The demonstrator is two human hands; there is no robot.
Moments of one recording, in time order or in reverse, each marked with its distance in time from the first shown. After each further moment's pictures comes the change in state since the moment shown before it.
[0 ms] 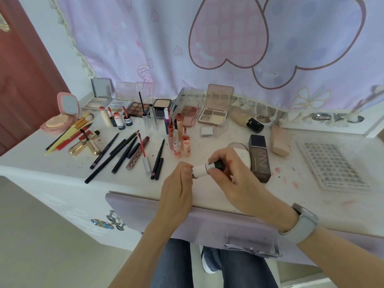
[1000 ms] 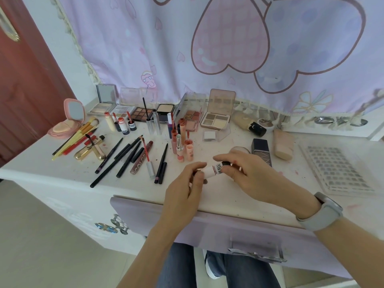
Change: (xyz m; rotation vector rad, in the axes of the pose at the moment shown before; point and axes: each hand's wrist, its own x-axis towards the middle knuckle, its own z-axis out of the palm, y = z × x) left_hand 0.002 0.000 -0.001 0.062 -0.074 0.004; right_hand 0.020 -0.001 -0.031 -0.455 -0.138 -0.035
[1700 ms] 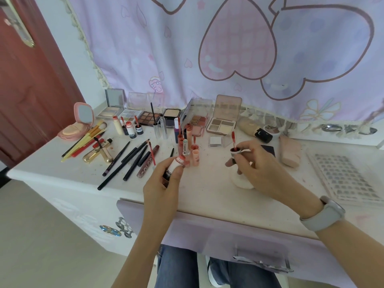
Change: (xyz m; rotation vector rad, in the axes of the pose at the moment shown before) left_hand 0.004 0.002 -0.035 -0.137 0.340 -0.130; right_hand 0.009 0.010 -0.002 0.285 0.151 0.161
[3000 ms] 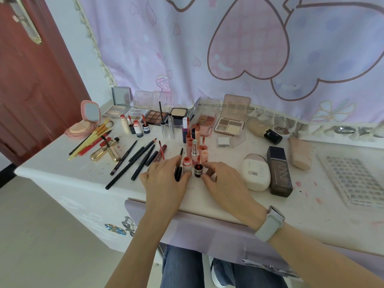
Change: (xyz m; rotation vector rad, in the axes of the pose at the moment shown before) left_hand 0.027 -0.013 -0.006 0.675 -0.039 0.058; right_hand 0.012 -0.013 0.088 -0.265 0.033 0.049
